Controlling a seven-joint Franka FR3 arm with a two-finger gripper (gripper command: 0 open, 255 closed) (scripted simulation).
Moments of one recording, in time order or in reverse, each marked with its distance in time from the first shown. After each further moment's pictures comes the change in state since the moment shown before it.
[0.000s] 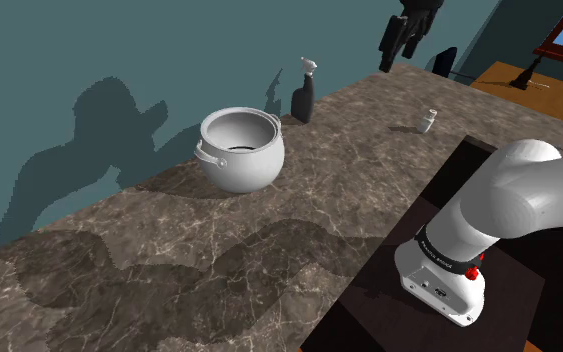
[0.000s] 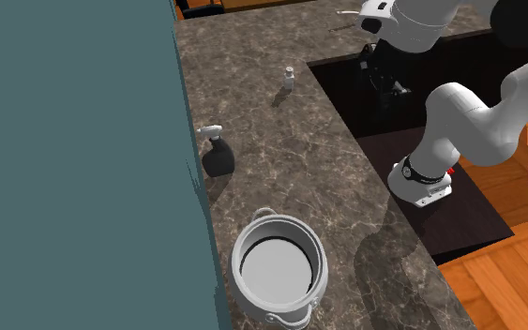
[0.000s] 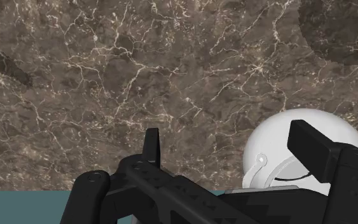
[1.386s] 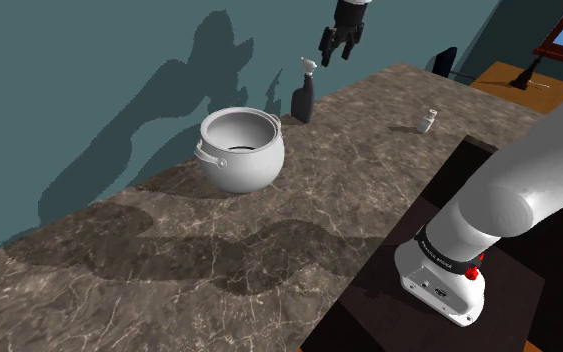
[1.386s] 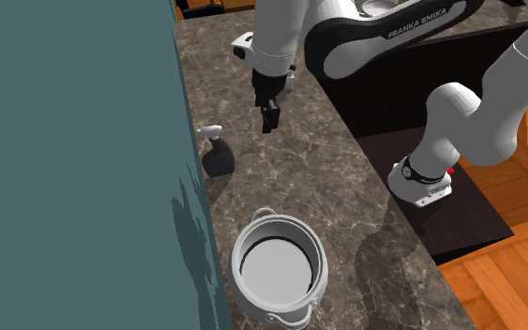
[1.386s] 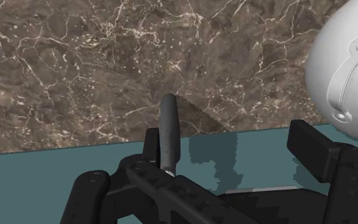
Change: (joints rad) arm -0.026 0.669 -0.169 0.307 0.060 0.437 -0.129
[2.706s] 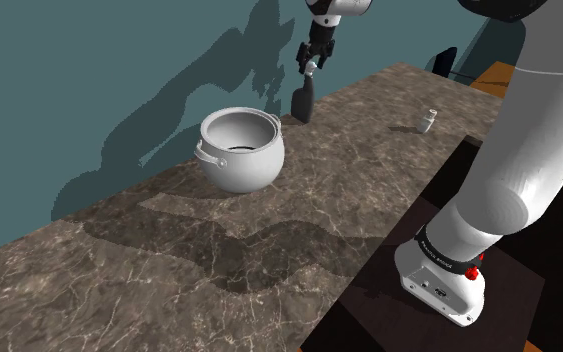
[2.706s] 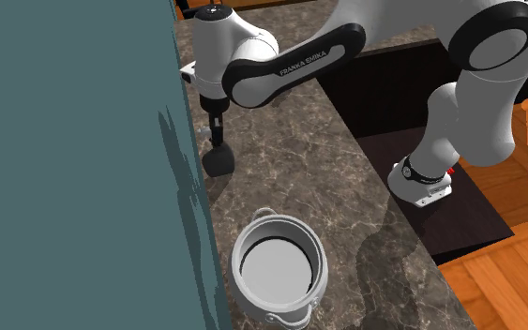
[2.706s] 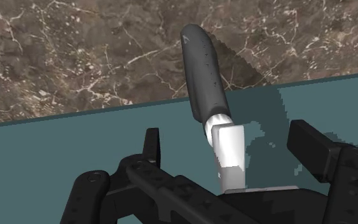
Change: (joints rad) arm -0.051 0.464 -0.028 0.355 0.165 0.130 -0.120
